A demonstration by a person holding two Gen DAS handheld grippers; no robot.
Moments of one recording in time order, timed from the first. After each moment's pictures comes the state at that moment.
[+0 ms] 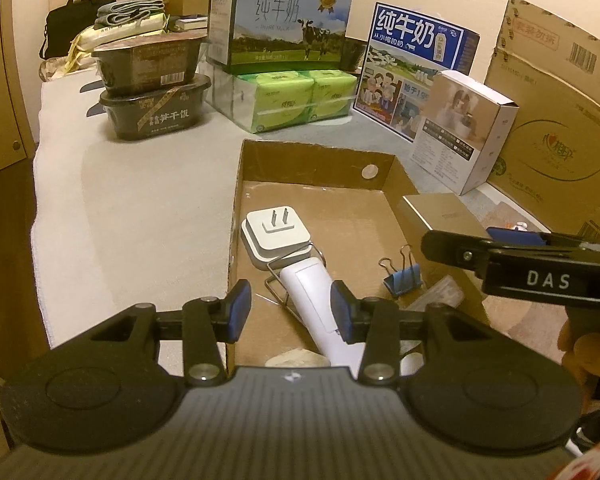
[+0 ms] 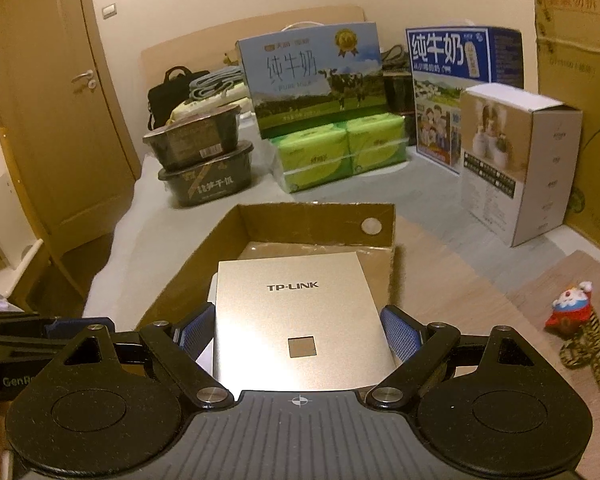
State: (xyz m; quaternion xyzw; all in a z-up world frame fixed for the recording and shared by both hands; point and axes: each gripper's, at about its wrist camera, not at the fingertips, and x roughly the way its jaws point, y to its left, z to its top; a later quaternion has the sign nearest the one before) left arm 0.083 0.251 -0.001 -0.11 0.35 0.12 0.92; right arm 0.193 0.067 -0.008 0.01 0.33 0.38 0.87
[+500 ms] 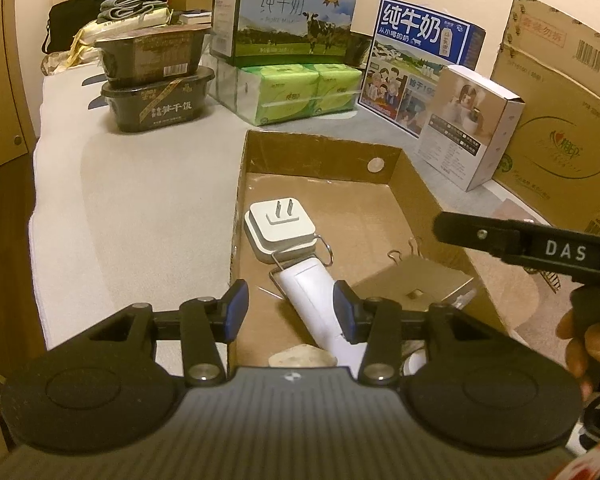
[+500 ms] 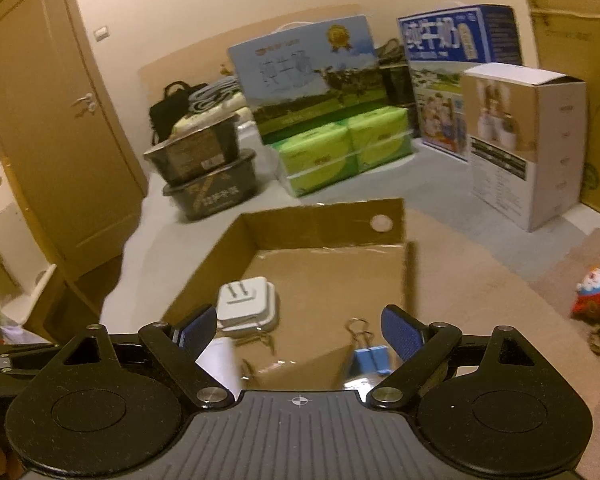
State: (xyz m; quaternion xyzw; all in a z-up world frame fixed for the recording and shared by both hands) left arm 0.083 0.251 -0.012 -0.11 0.36 0.13 0.92; right arm 0.204 0.057 -0.015 0.06 0.33 0.38 0.86
